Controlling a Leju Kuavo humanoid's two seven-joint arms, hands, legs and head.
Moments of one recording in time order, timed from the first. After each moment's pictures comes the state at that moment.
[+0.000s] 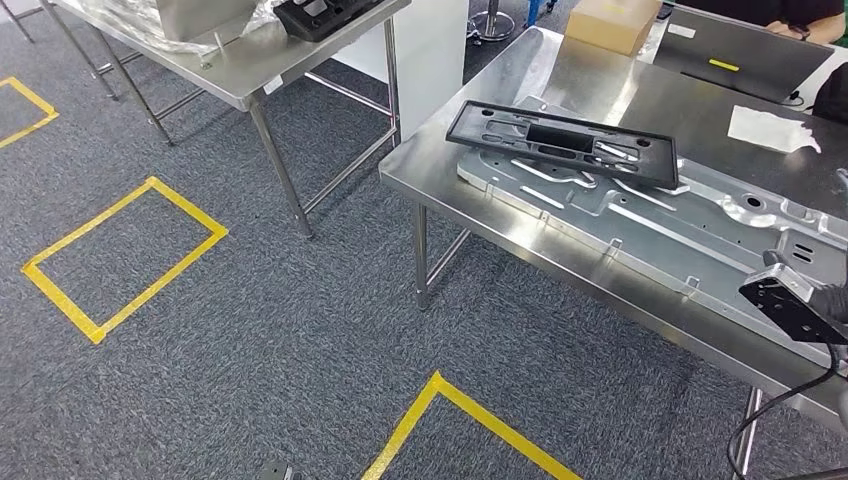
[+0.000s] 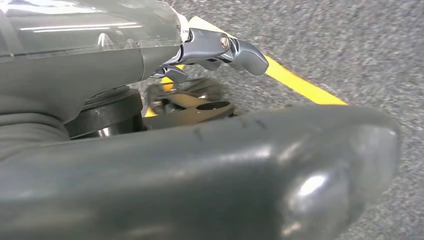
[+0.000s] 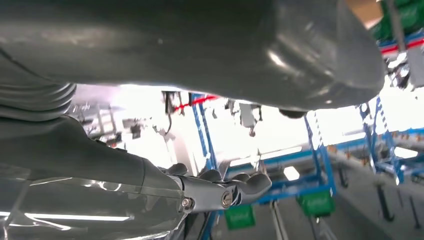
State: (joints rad) left arm -0.17 -0.17 -1.38 -0.15 1.34 0.04 -0.56; right arm -0.04 -0.64 -0.29 -1.66 0.75 -0.32 -0.14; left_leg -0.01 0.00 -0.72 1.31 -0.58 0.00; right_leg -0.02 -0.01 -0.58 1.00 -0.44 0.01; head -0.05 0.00
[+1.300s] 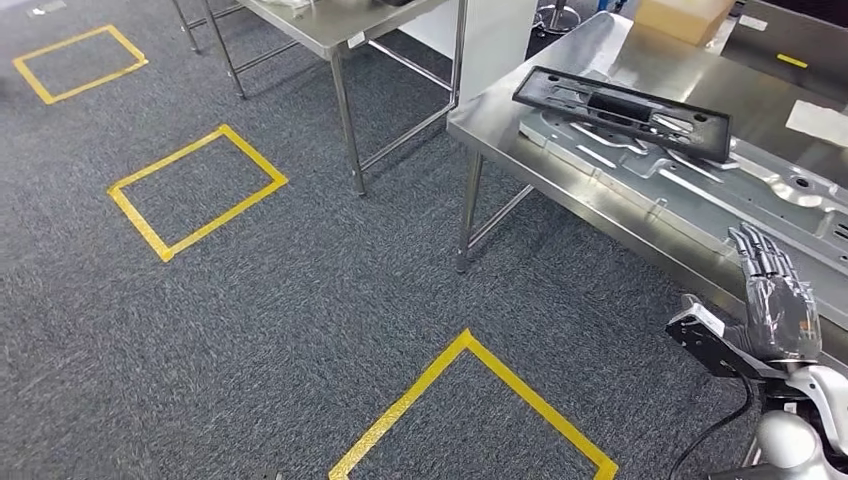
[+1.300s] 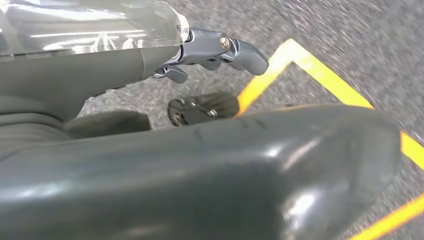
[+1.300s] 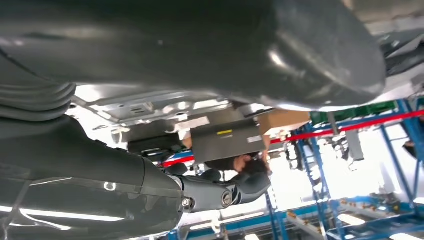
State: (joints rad) left arm -0.16 -0.13 -1.38 -0.15 1.34 0.07 -0.51; right arm 0.02 -0.47 -0.22 -1.65 0.80 -0.26 -0.14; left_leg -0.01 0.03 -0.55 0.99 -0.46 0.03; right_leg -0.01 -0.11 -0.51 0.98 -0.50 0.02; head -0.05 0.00
